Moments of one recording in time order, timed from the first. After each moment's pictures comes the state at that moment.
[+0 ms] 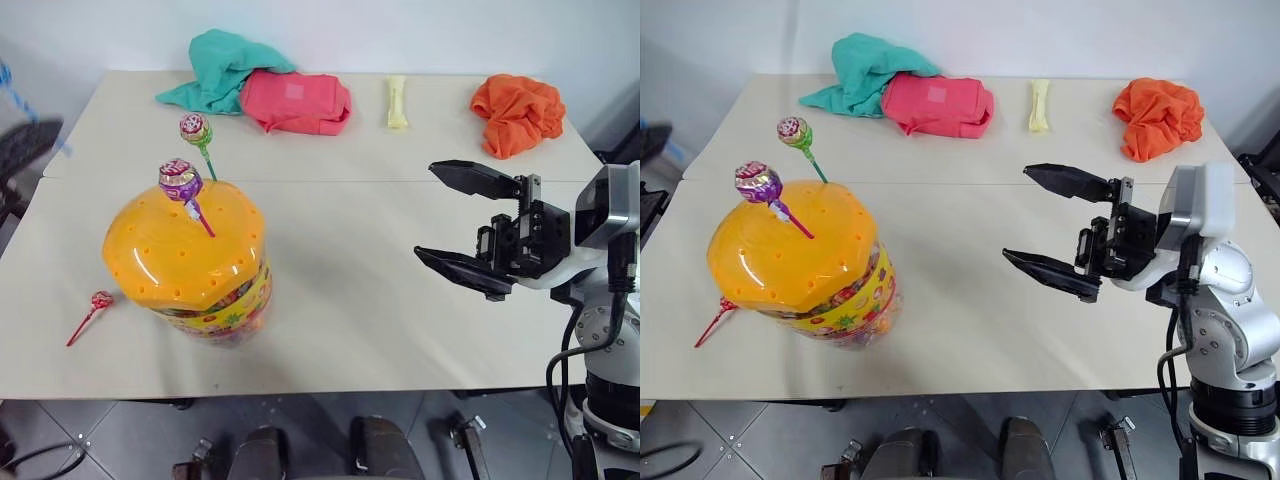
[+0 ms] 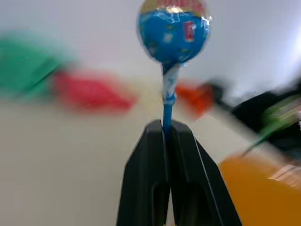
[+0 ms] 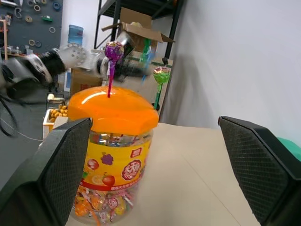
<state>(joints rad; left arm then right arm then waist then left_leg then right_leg) -0.41 1.19 0.61 0.45 -0.85 0.79 -0.97 -0.42 -0.66 -0.21 -0.42 0.89 0.29 1.05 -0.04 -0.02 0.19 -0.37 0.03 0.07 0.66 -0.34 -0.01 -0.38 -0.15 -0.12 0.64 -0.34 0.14</state>
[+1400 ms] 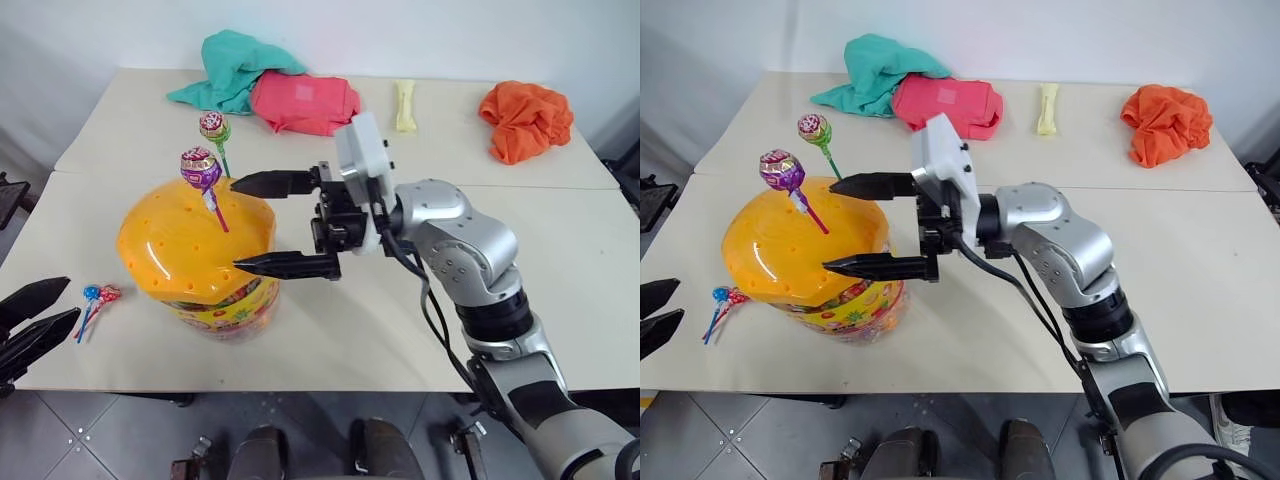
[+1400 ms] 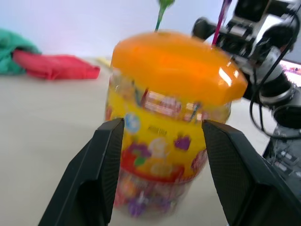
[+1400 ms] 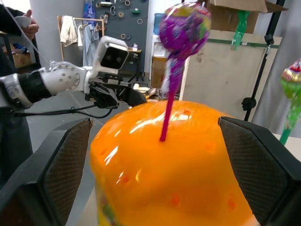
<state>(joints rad) 0.28 0.74 0.99 -0.23 -1.07 0.53 -1.21 -0.97 -0.24 0.24 -0.13 0.65 0.54 0.99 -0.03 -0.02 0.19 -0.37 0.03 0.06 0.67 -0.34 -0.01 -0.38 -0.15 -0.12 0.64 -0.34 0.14</state>
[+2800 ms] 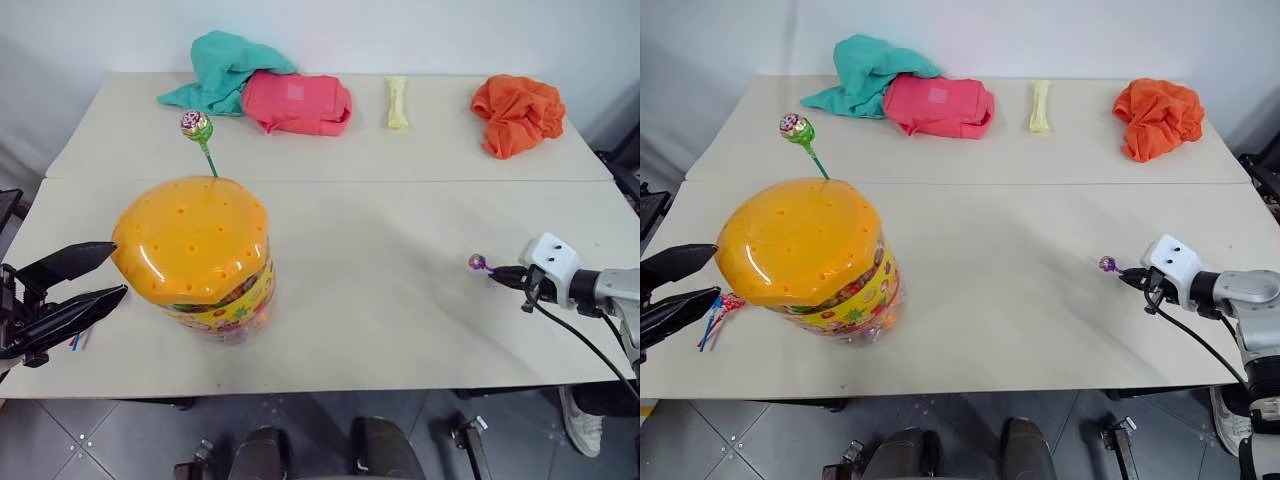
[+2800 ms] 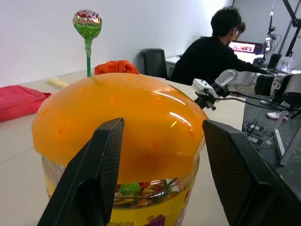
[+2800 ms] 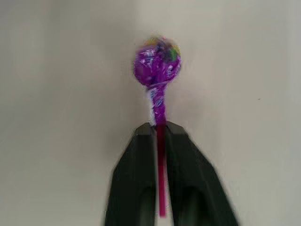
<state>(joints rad) 0.18 0.86 0.88 -0.37 -1.13 0.53 -1.15 -0.43 -0.94 -0.05 0.55 0.12 -0.07 1.08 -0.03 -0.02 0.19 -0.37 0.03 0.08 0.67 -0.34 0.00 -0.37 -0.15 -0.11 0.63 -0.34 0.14</state>
